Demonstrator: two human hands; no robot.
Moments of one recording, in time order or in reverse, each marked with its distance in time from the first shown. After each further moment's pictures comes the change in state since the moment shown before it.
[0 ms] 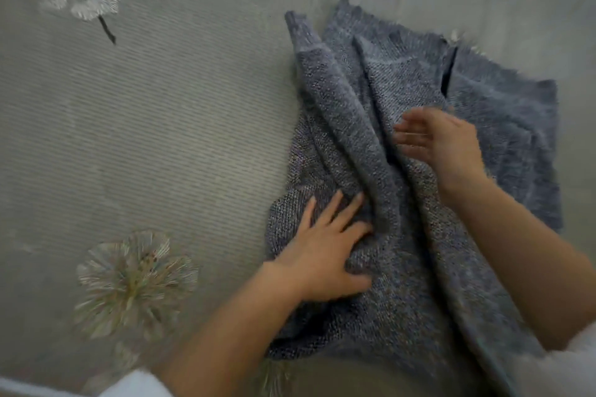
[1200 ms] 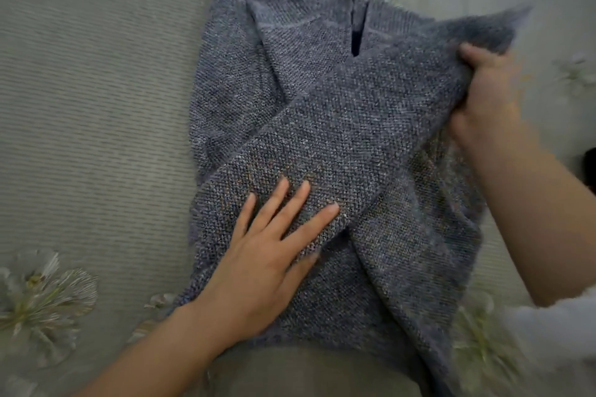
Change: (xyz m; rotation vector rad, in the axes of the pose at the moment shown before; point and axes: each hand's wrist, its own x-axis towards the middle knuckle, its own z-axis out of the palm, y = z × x) left_hand -0.003 0.060 0.024 0.008 0.085 0.063; right_hand 0.073 0.025 -0.148 0.689 0.345 -0.043
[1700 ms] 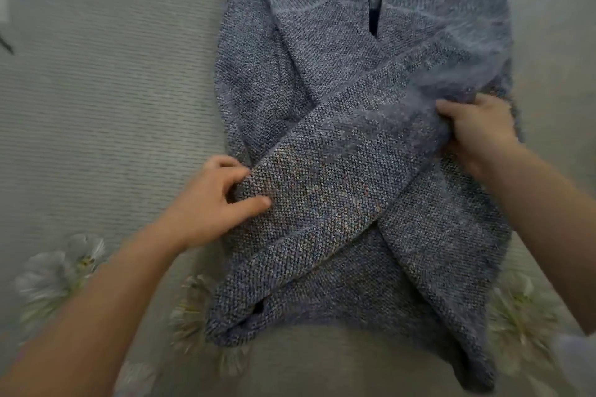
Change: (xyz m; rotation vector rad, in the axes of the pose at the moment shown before) left_hand 0.004 -0.073 -0.059 -0.264 -0.024 -0.406; right_hand -0.038 0.043 -0.046 -0.566 -0.062 0.134
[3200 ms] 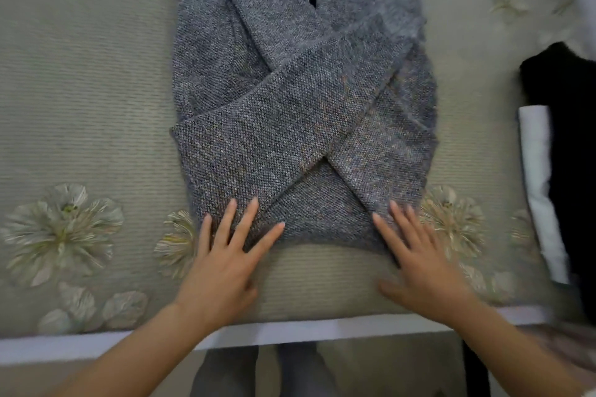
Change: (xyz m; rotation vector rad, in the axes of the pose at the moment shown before) left_hand -0.146 -0.022 0.125 0.832 -0.030 0.373; right_hand -0.231 0.172 -0.129 -1.385 -0.490 -0.473
